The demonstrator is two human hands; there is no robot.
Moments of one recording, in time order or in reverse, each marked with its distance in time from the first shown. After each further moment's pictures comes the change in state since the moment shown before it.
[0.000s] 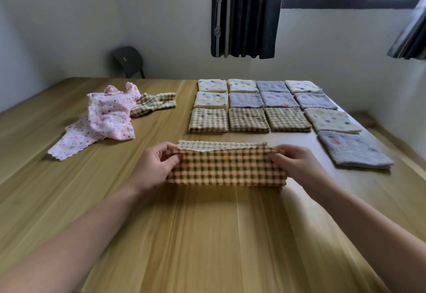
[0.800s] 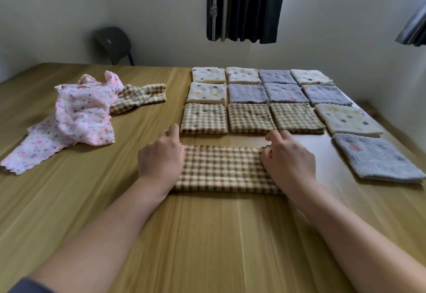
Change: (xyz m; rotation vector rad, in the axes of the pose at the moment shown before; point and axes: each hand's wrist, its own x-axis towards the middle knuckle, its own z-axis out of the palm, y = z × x) left_hand 0.083 -0.017 0.040 1.240 0.245 0.186; right_hand 0.072 0.009 0.034 -1.048 0.255 -0.196
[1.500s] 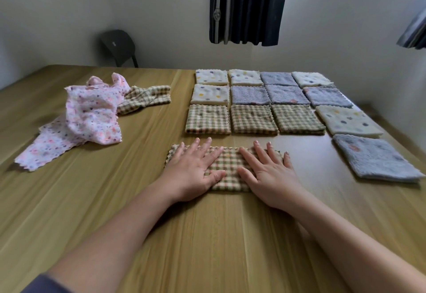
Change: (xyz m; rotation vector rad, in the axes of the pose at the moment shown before) left_hand -0.014 0.010 0.017 -0.069 -0.532 0.418; right_hand -0.027 -0.015 0.011 0.003 -0.505 -0.161
